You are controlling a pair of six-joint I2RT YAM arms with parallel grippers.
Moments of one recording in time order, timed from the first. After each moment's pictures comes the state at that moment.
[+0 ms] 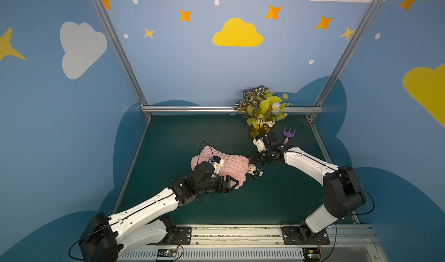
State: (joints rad) left arm -0.83 1.03 0.60 -0.22 0.28 -0.83; right arm 0.52 1.63 1.11 -0.53 -0.33 0.42
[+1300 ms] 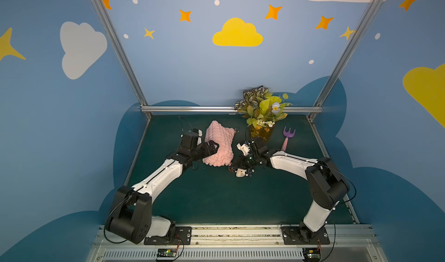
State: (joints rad) left arm -0.34 1.32 0.86 -0.16 0.30 -0.70; right arm 0.65 1.78 1.06 -0.17 -0.61 0.68
